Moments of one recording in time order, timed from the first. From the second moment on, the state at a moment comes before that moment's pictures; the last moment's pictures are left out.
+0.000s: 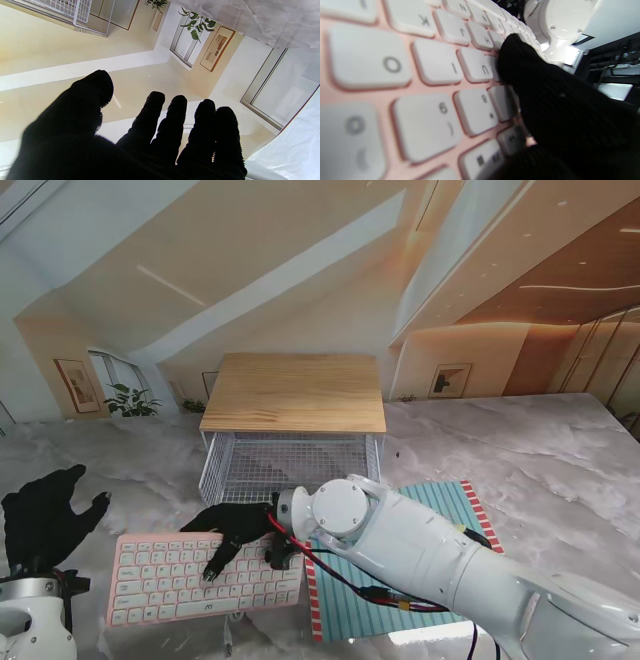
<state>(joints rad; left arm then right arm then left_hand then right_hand) 2.02 -1.17 -1.70 -1.86 0.80 0.06 0.46 -0.82 -1.35 0.35 -1.08 0.33 -0.29 0.53 0.75 -0.31 0.41 0.23 0.58 0.37 0.21 0.17 0.48 0.35 0.35 0.29 0.22 0.39 0.55 0.39 -0.09 0.31 1.05 0.52 0.71 -0.94 1.06 -0.27 0.74 -0.10 1.10 0.62 0.88 0.04 1.10 0.70 1.06 -0.05 1.42 0.63 1.13 -0.01 1.64 0.68</state>
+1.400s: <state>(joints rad) 2.01 -1.17 -1.69 -1.85 0.80 0.06 0.45 -0.83 -1.46 0.29 -0.96 0.13 -0.07 0.38 0.75 -0.31 0.41 0.23 0.58 0.37 0.21 0.17 0.48 0.35 0.35 0.29 0.22 0.39 0.55 0.39 -0.09 0.31 1.05 0.51 0.72 -0.87 1.05 -0.26 0.70 -0.02 1.11 0.63 0.81 0.08 1.13 0.67 1.06 -0.05 1.42 0.63 1.13 -0.01 1.64 0.68</state>
